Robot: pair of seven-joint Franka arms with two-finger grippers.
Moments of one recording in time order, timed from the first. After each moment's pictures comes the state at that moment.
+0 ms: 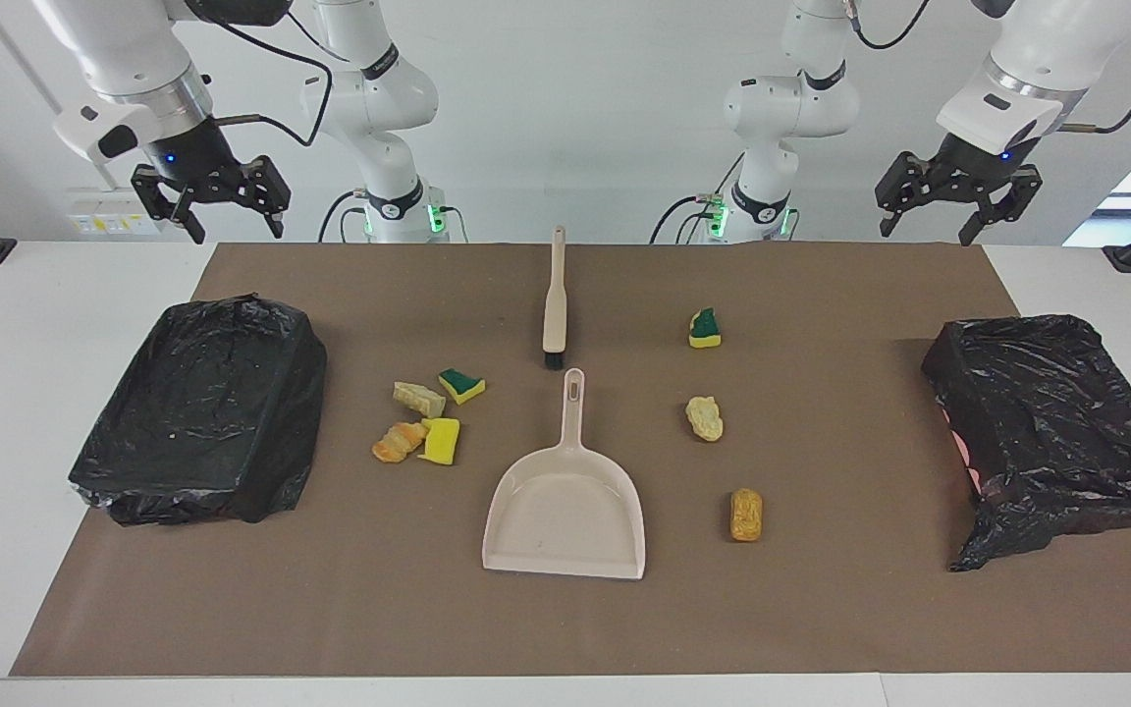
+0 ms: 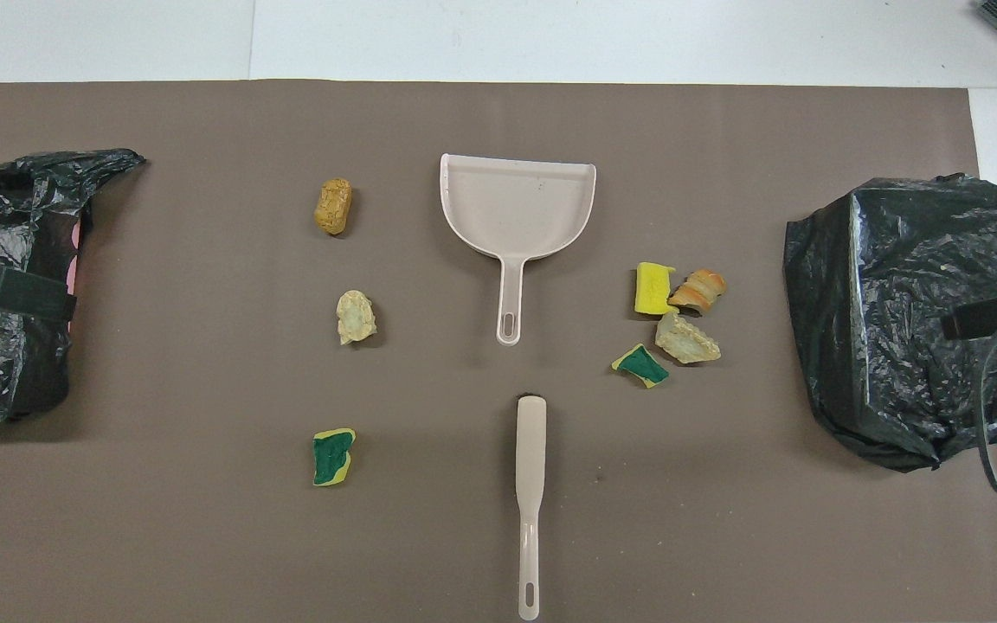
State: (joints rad) left arm -0.11 -0.03 -0.01 -1.49 -0.01 1.46 0.12; right arm 0.11 -0.08 -0.17 -1.61 -0.01 1.51 -0.14
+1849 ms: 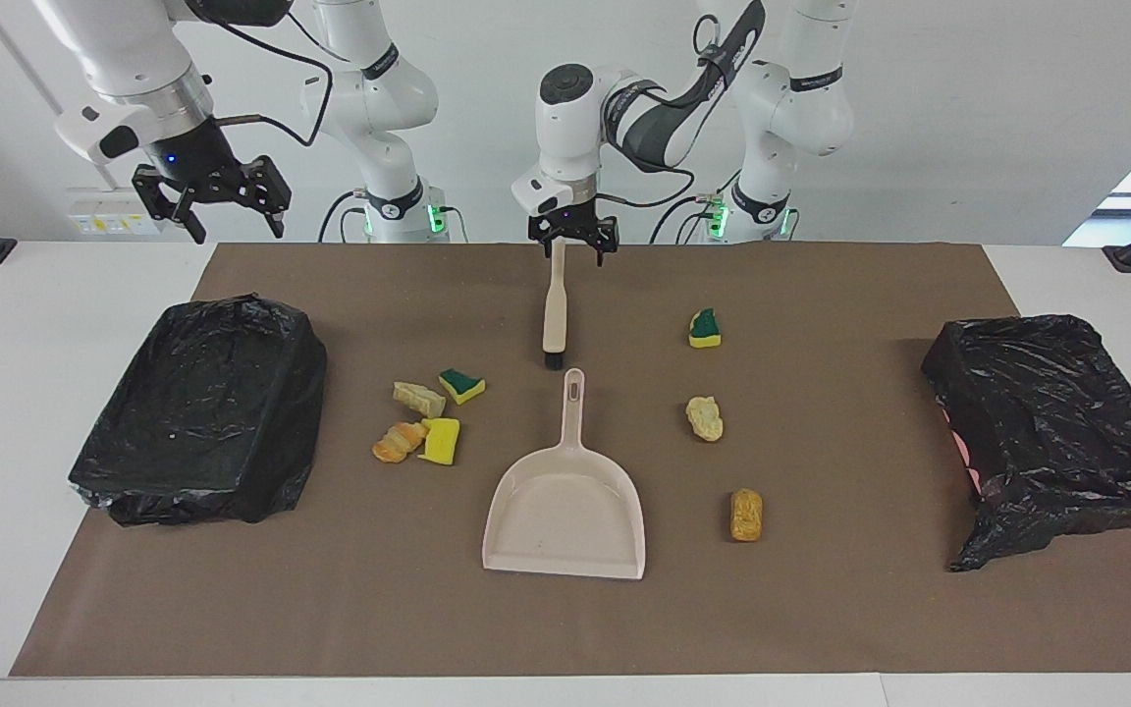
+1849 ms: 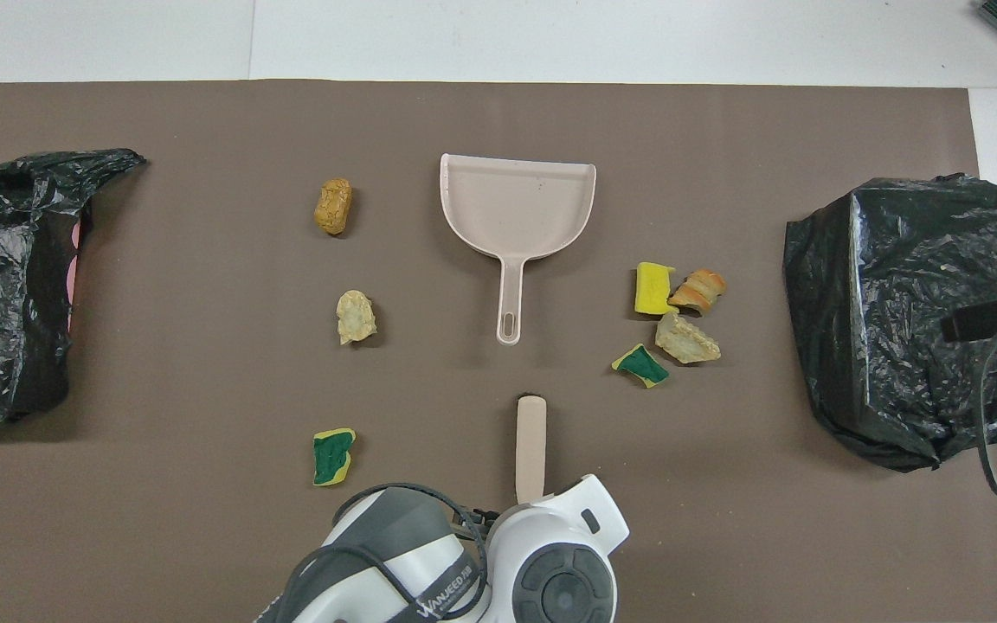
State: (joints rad) left arm -1.00 0.03 -0.03 -2.11 -0.03 2.08 -0.70; right arm 0.11 -0.09 -0.17 -1.62 -0.01 1.51 -0.14
